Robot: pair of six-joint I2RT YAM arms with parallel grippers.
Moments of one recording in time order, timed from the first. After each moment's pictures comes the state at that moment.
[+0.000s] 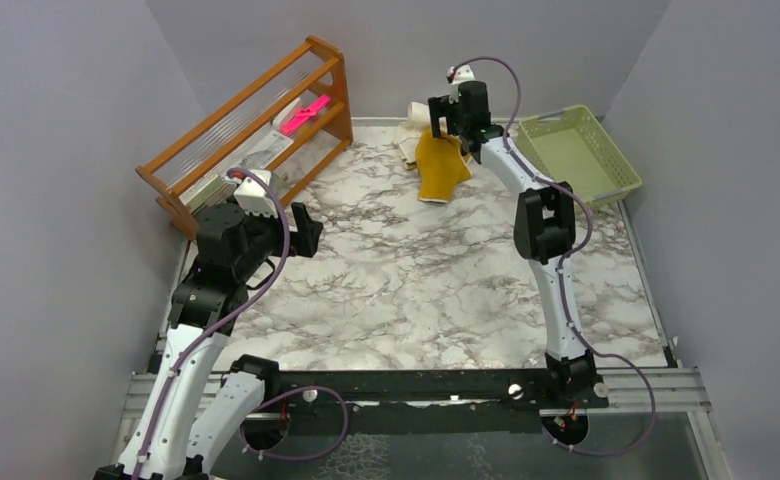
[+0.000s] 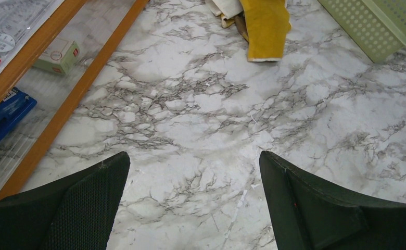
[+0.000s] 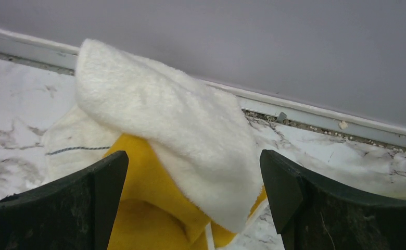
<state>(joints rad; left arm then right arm) -0.23 0.71 0.91 -0.51 0.15 -0.20 0.32 2.43 2.15 -0.09 0.14 -0.09</state>
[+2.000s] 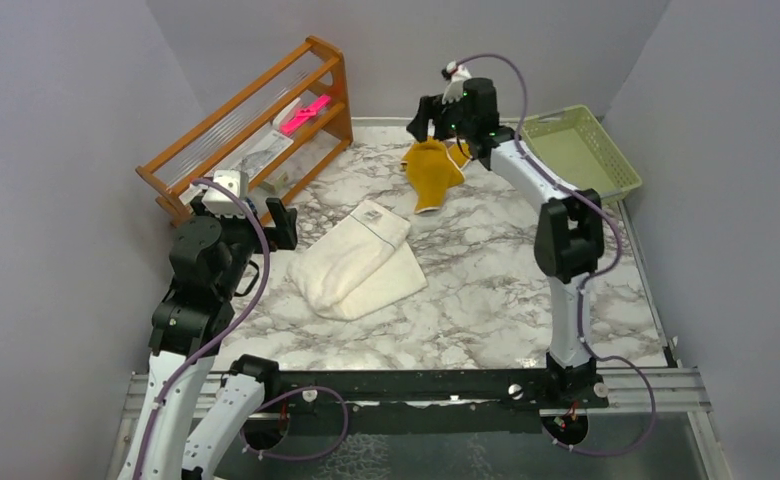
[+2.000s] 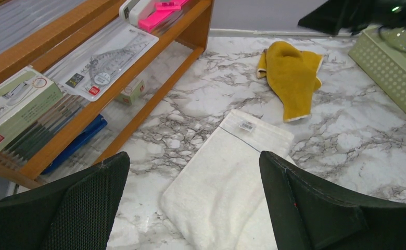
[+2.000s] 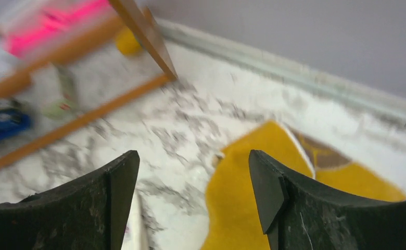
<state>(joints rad) -0.23 0.63 0.99 -0.53 -0.07 -0.16 0.36 2.05 1.85 0.01 -0.32 0.16</state>
